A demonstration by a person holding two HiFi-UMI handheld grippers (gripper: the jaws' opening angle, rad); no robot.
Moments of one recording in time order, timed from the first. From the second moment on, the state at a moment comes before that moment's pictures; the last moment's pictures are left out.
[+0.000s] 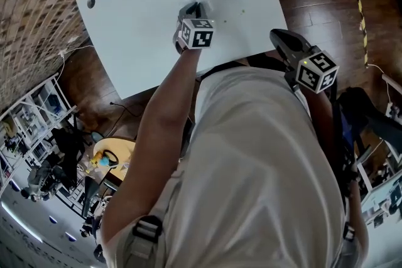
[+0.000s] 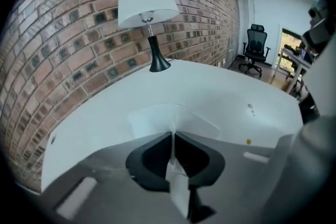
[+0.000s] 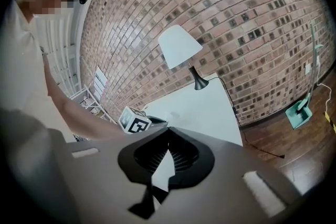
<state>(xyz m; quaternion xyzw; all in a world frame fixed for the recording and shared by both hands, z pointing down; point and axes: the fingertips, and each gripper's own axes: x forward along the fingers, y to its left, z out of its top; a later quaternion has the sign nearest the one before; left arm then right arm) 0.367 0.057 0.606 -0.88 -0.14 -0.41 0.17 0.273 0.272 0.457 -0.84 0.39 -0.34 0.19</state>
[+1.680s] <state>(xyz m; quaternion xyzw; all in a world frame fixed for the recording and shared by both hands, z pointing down) 0.379 0.057 0.611 -0.84 -0.25 -0.43 0.20 0.260 0.304 0.479 -0.85 0.32 -0.35 0.23</state>
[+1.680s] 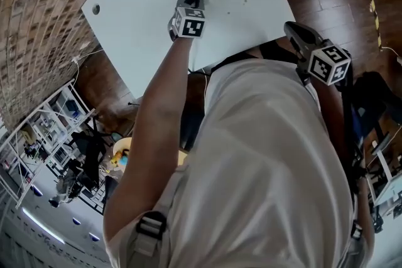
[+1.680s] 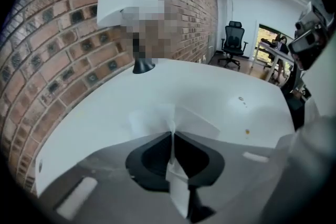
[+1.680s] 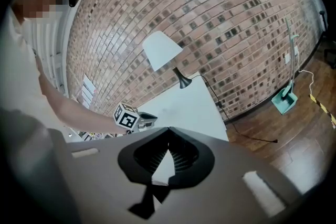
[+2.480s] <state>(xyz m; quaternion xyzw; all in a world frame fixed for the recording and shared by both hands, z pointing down) 0.282 0.121 0.612 -0.77 -0.42 -0.44 0.20 0.263 0.295 0.479 -0.85 0.33 -0.34 0.24</state>
